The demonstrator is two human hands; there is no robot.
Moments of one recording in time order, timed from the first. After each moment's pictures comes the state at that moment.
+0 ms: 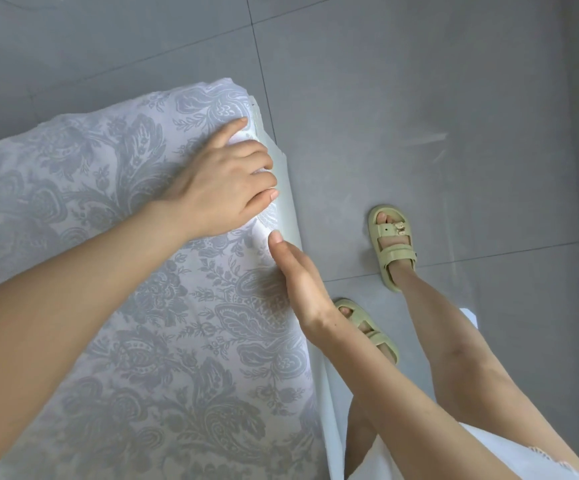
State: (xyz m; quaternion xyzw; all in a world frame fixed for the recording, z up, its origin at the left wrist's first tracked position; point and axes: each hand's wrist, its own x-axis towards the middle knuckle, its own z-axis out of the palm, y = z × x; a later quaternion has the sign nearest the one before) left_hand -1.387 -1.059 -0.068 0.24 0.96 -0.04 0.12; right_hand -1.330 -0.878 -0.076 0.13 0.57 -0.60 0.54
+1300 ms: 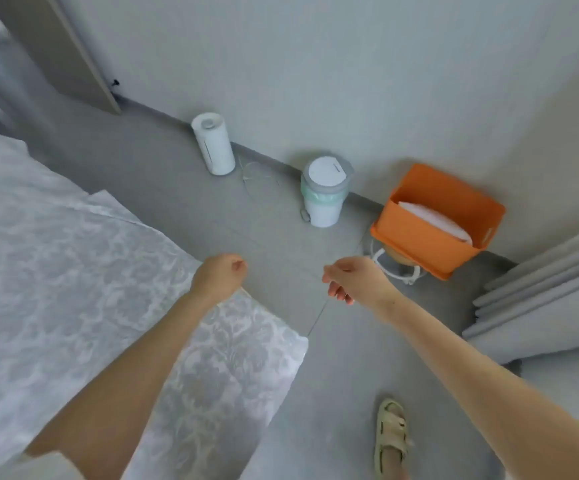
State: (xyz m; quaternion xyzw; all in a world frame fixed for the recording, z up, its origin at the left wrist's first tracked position) left_hand -1.383 -1.120 0.276 -0.56 0.78 0.27 -0.04; right_hand -1.589 -0.988 0.318 -0.37 0.76 -0.28 0.46
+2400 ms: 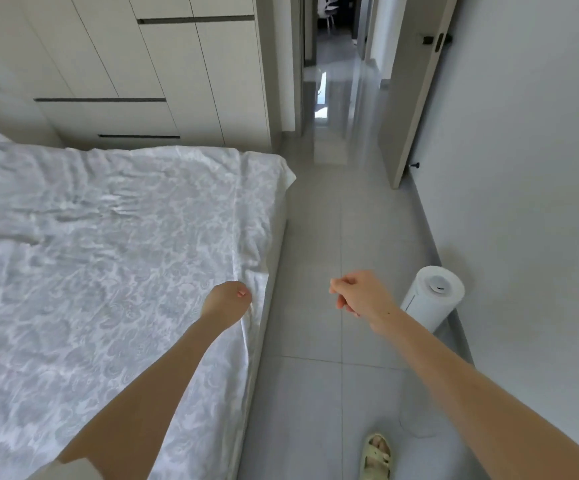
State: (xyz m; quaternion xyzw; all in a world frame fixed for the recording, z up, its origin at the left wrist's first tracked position) left_hand -1.331 -1.609 0.318 -0.90 0.32 0.22 -0.20; right_hand -1.533 -1.746 0.364 -0.71 0.46 -0.09 0.53
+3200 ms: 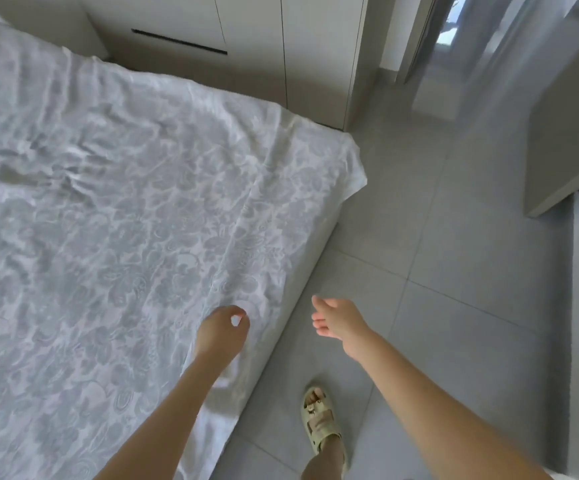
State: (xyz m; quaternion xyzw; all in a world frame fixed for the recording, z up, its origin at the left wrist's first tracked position) left_hand -1.018 -1.985 0.103 -0.93 0.06 0.26 -0.24; right_hand -1.096 -2.173 0.084 -0.57 0.46 0.12 0.67
